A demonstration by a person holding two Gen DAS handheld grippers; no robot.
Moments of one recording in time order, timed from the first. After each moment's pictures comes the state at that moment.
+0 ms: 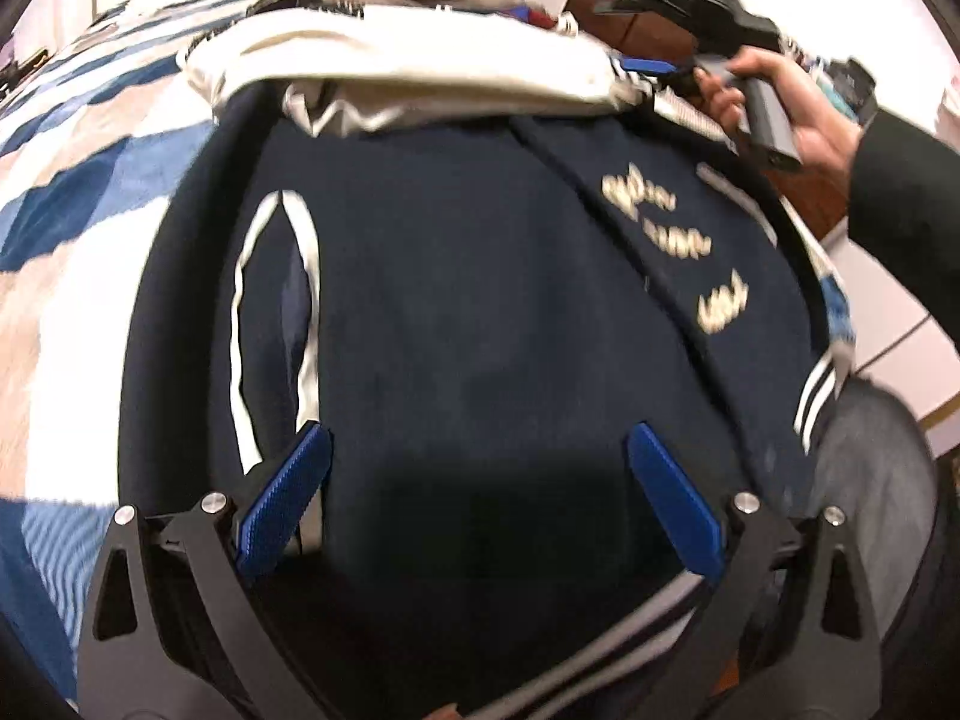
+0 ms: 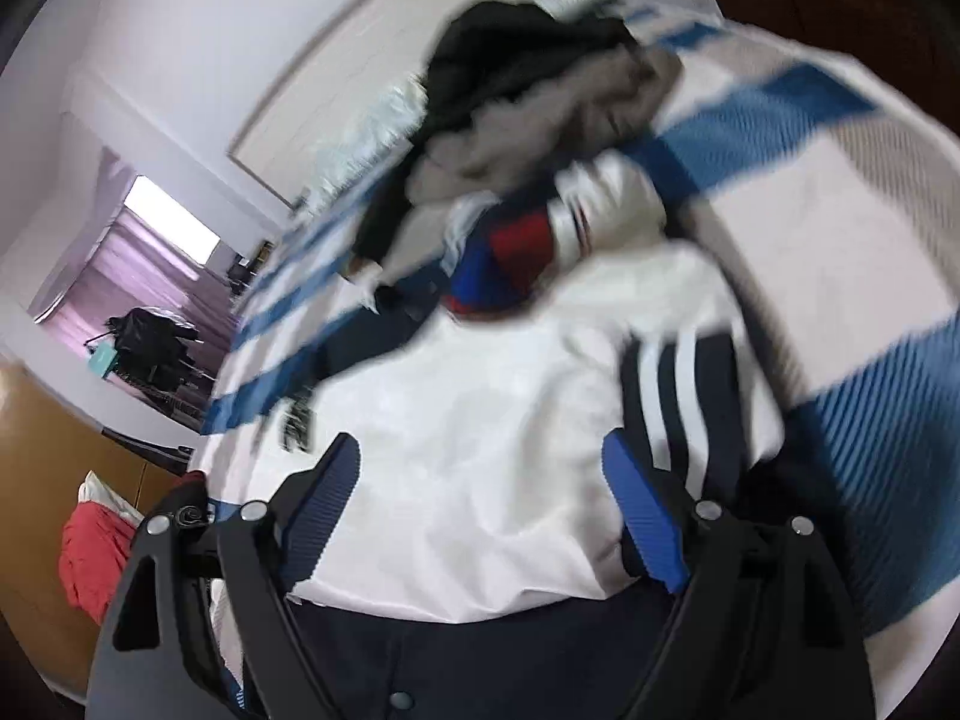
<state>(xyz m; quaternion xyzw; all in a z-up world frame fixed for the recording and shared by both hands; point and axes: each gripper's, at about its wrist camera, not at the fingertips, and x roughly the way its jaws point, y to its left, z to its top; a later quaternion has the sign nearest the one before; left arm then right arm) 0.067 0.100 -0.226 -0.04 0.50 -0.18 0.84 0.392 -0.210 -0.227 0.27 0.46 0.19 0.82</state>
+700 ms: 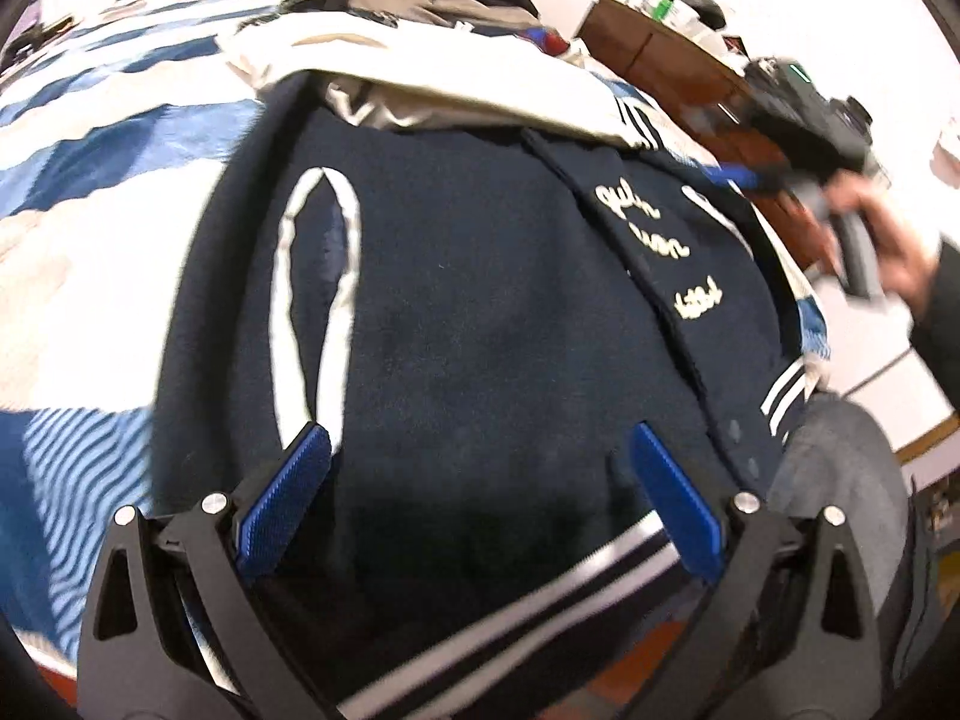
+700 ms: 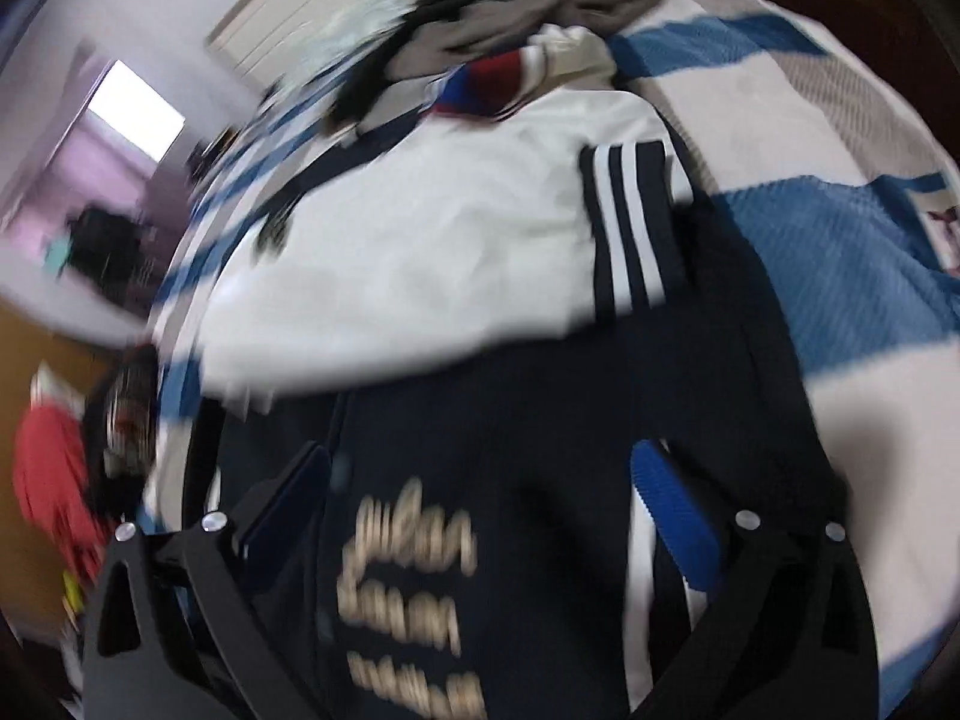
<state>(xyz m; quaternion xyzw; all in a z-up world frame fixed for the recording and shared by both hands) 0.035 0.135 -0.209 -0.10 0.48 -0.17 0.85 0.243 -0.225 -0.203 0.14 0.53 0.21 0.81</state>
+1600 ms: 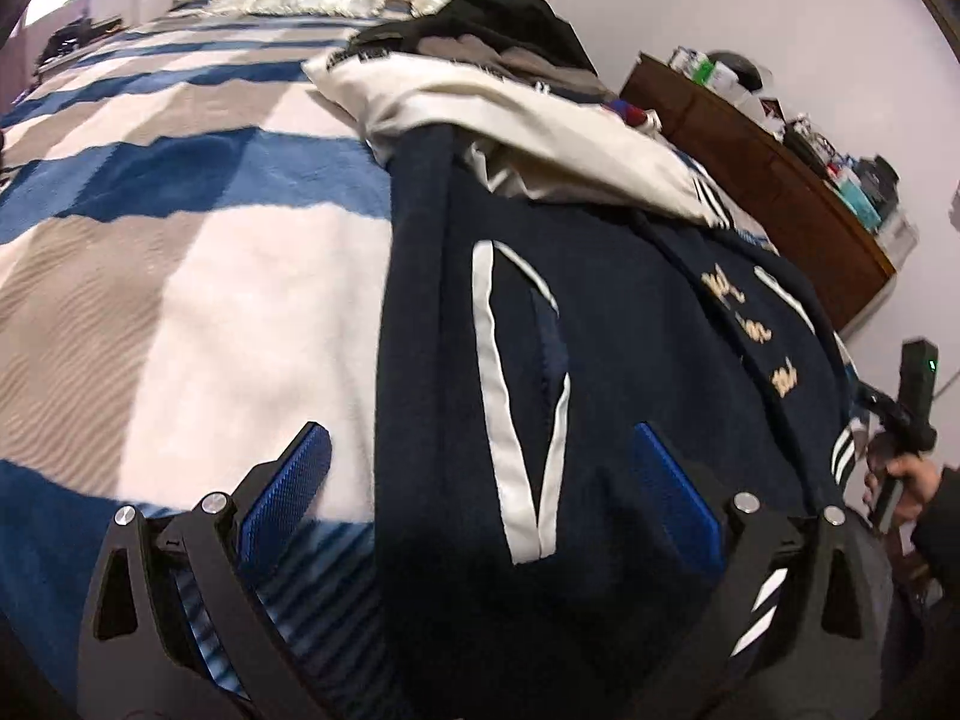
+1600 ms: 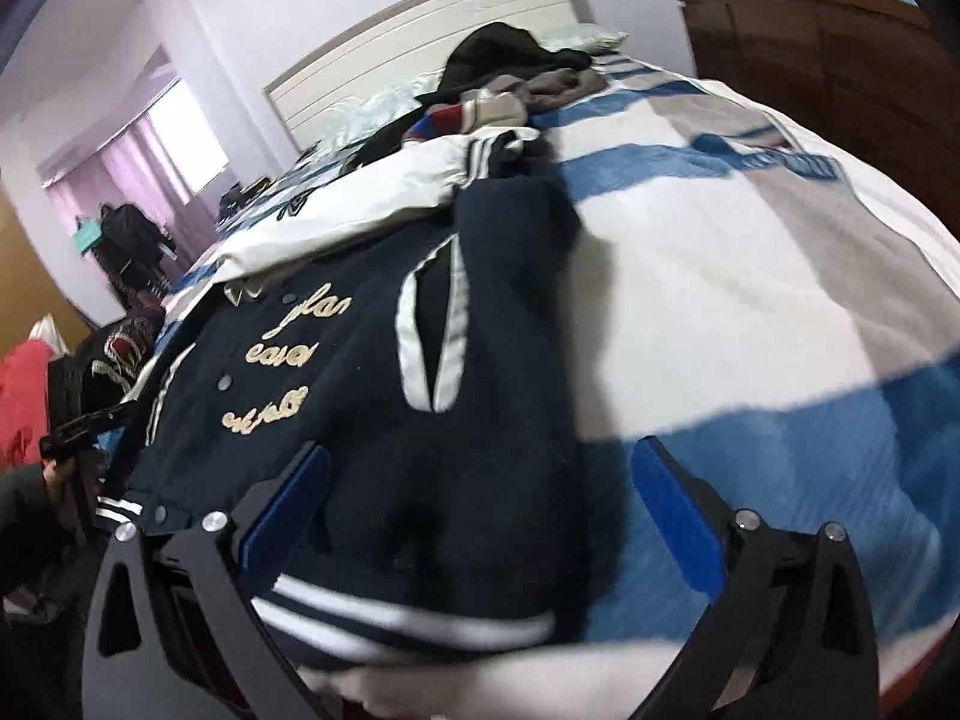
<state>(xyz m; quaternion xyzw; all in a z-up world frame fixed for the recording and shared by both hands) 0.069 0.202 -0.231 -0.12 0.44 -0.14 0.88 0.102 -0.317 -0.274 0.14 0.41 0.21 0.88</state>
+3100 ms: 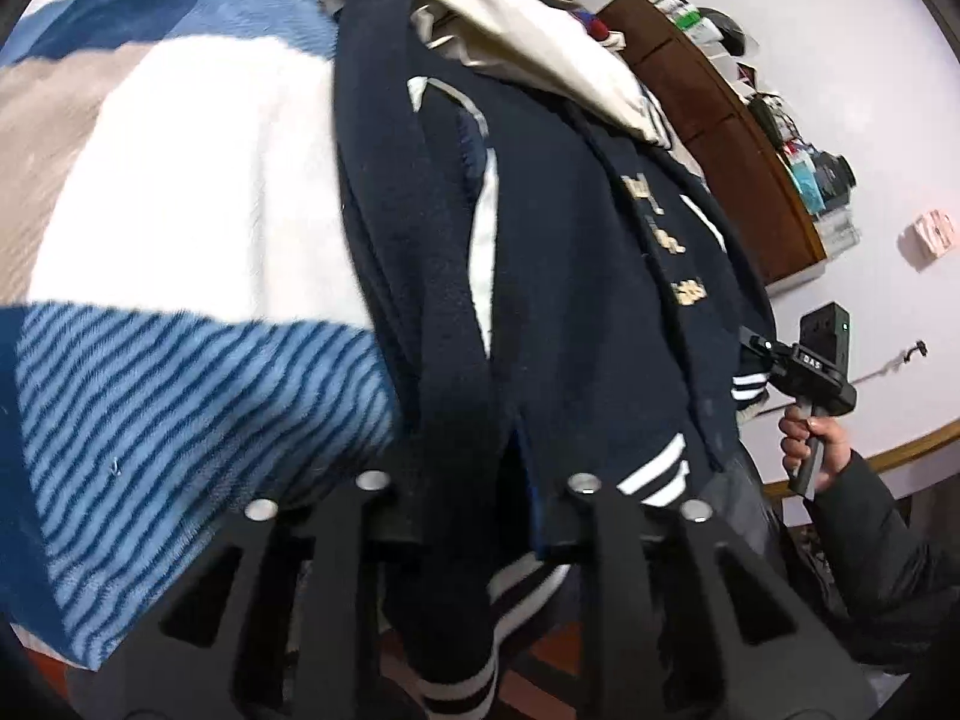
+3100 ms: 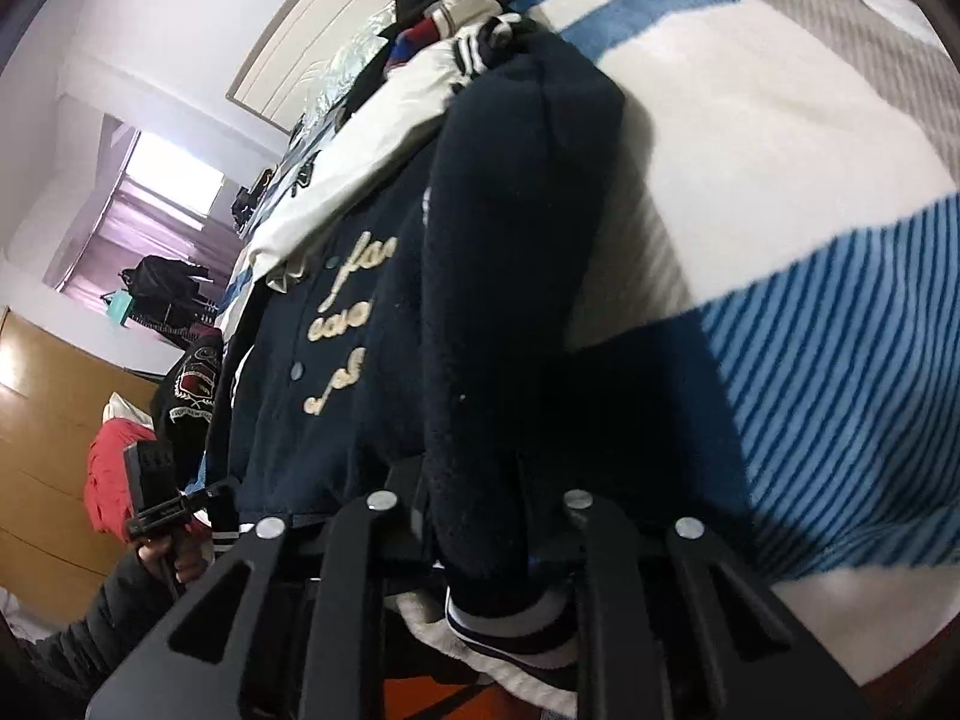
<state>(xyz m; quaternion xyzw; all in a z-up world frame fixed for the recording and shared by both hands) 0.047 0.186 -0.234 -0.21 0.54 -0.23 0.78 0.091 -0.308 -0.264 0.28 0.51 0.23 0.78</state>
